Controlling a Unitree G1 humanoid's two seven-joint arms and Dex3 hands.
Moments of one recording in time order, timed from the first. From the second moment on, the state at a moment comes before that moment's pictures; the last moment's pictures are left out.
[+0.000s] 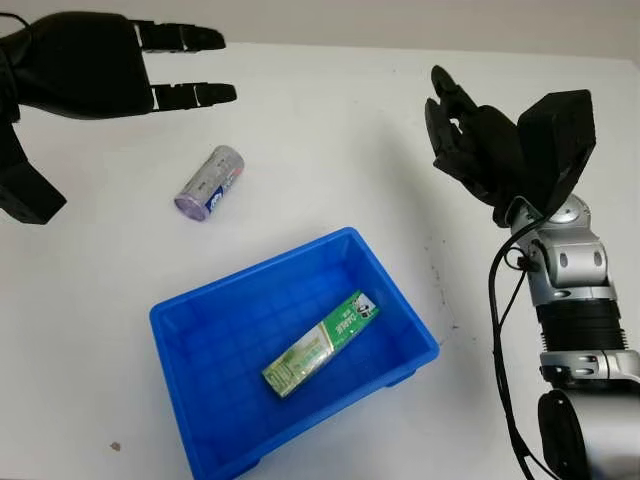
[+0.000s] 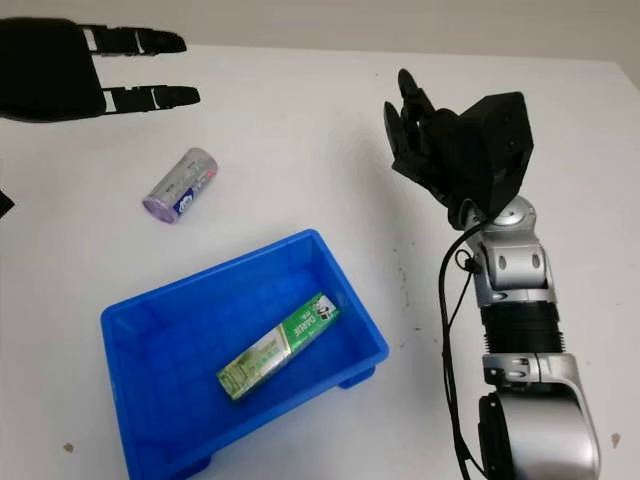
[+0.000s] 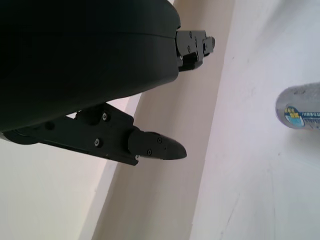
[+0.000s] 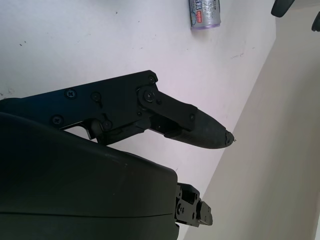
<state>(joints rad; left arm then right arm) -1.61 0.96 -1.08 1.11 1.87 -0.63 0.98 -0.72 -0.39 -0.10 0.34 0.08 0.31 0.34</state>
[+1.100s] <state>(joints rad) -1.53 0.72 -1.46 1.31 1.84 -0.58 1.24 -0.69 -0.39 -0.11 0.30 0.10 0.33 0.33</state>
